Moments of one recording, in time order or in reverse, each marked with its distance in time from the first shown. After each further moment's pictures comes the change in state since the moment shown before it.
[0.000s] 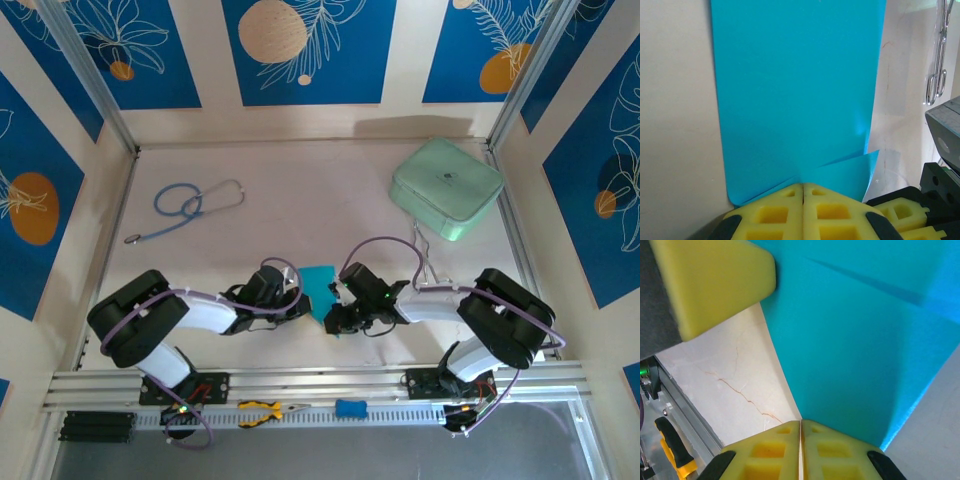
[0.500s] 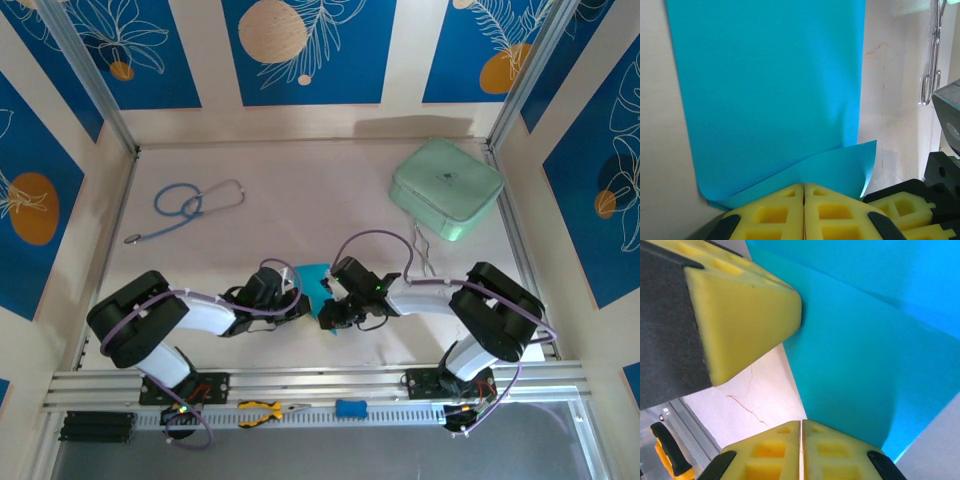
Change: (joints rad) left arm 0.000 -0.006 -0.023 0.042 -0.003 0.000; right arm 0.009 0.054 0.098 -0.071 0.019 -0.060
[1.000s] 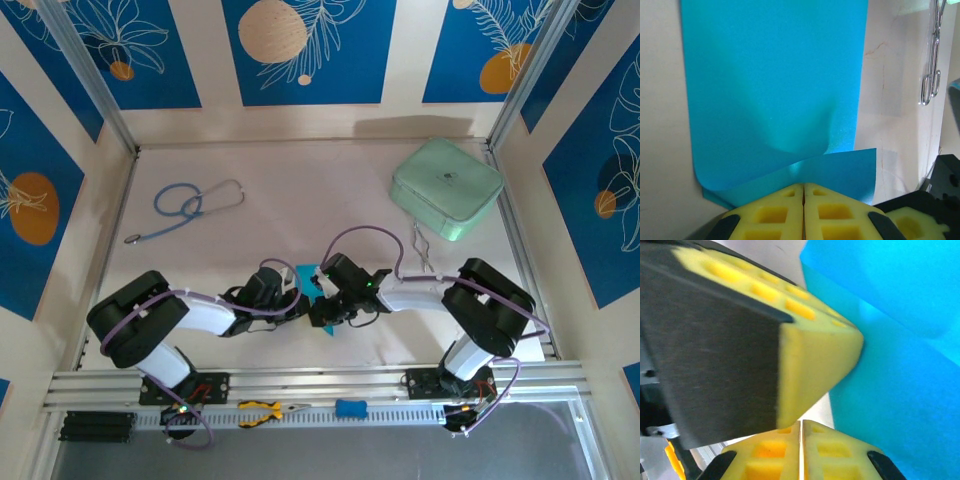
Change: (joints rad) left arm 0.000 0.000 -0.001 0.003 0.000 0.000; right arm 0.032 0.059 0.087 -0.010 0.000 -0.011
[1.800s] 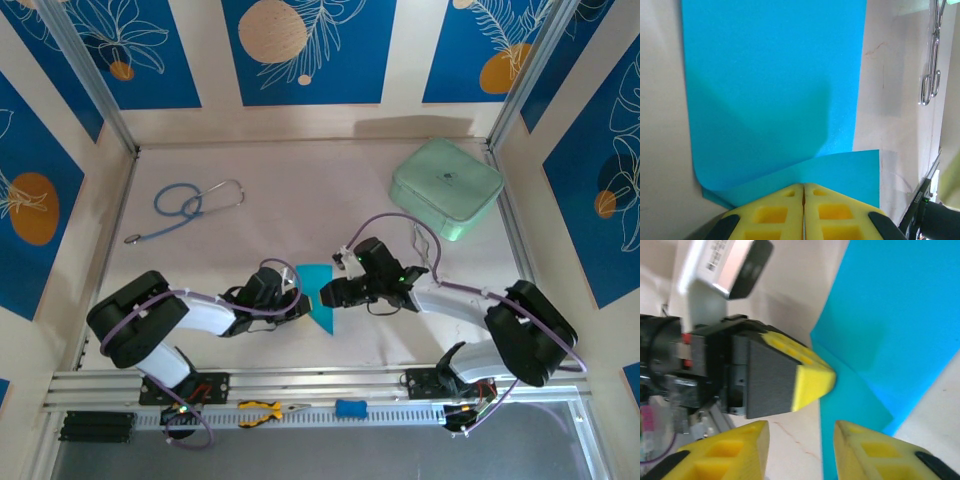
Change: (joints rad) left arm 0.000 -0.001 0.000 0.000 0.000 0.000; right arm -0.168 -0.254 -0.107 0.071 -0.067 -0.055
